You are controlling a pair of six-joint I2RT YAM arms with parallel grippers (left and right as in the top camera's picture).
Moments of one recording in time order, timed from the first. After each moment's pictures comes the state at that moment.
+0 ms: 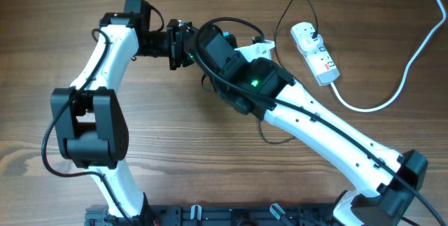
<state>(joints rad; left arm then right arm) -0.06 2.01 1.57 -1.07 1.56 -0.78 0.87 1.71 1.69 -0.82 0.44 1.97</state>
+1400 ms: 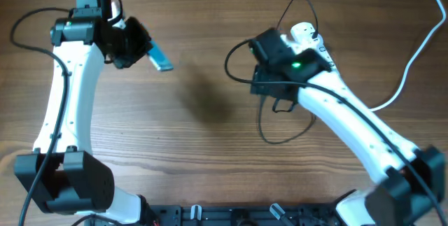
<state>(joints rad) 0.04 1.69 1.58 -1.05 0.28 -0.63 0.57 1.64 1.35 -1.02 0.18 0.73</state>
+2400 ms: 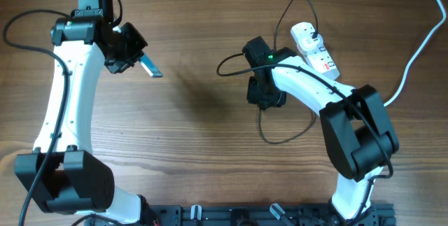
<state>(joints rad) 0.04 1.70 1.58 -1.10 0.15 -0.63 0.50 1.99 1.32 -0.85 -0.01 0.64</state>
